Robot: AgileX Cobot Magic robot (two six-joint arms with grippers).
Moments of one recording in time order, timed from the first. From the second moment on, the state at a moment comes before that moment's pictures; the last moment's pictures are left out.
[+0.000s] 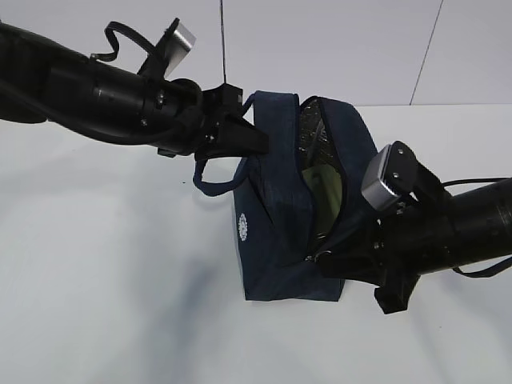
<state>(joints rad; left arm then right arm) -0.45 1.81 -1.17 -1.46 0.68 0.95 0.20 1.67 -0.71 1.44 0.78 -2.05</state>
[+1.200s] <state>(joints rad) -0.45 1.81 -1.17 -1.47 0.68 0.95 0.20 1.57 -0.71 1.44 0.79 -1.95</state>
